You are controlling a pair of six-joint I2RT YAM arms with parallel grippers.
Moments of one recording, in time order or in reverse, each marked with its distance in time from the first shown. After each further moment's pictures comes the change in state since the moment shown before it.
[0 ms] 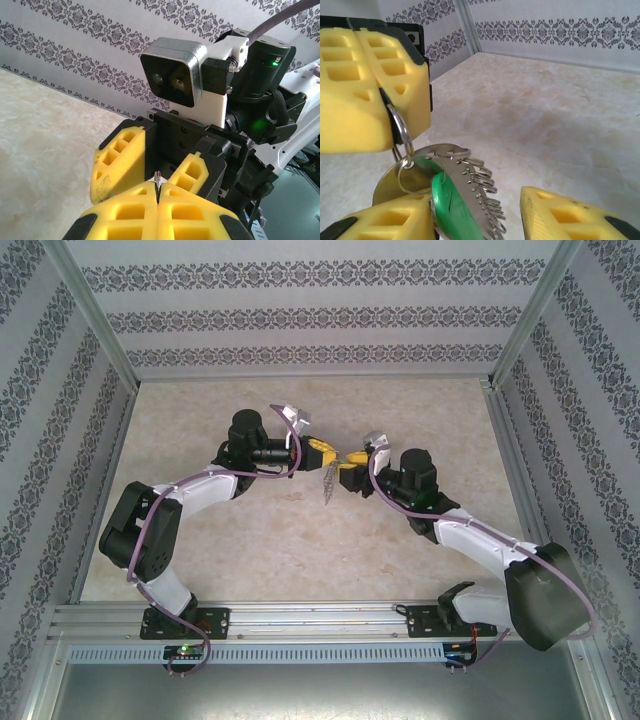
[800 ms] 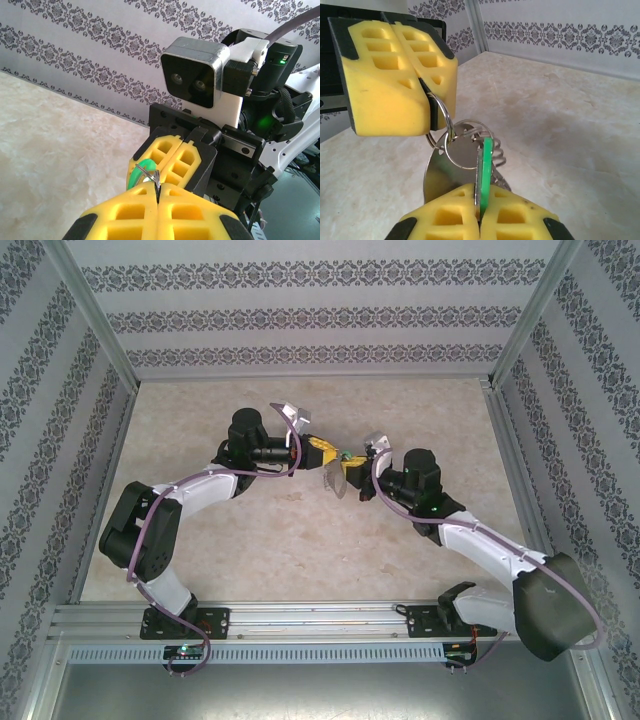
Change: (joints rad) left arm 0.000 0.000 0.011 0.000 -0.002 -0.007; right arm -0.010 -0.075 0.000 -0.084 -0.027 -0.056
